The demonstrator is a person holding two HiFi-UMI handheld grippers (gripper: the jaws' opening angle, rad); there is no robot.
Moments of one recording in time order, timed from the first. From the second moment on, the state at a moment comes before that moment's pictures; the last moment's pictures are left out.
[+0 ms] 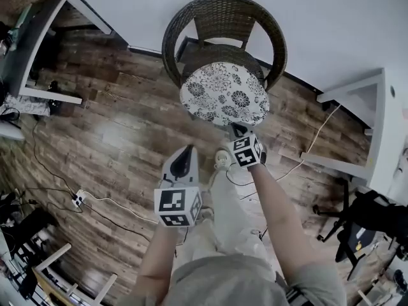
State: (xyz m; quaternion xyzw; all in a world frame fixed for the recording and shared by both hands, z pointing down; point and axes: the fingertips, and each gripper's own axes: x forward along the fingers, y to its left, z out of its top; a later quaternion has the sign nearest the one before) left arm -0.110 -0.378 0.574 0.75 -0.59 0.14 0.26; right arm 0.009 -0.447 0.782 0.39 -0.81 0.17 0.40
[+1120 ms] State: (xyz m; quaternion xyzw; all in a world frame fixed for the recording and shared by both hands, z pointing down) left arm -0.107 -0.225 0.439 0.78 -0.59 0.13 0.17; right arm 0.037 -0.334 0.547 0.48 -0.83 0.10 0.27
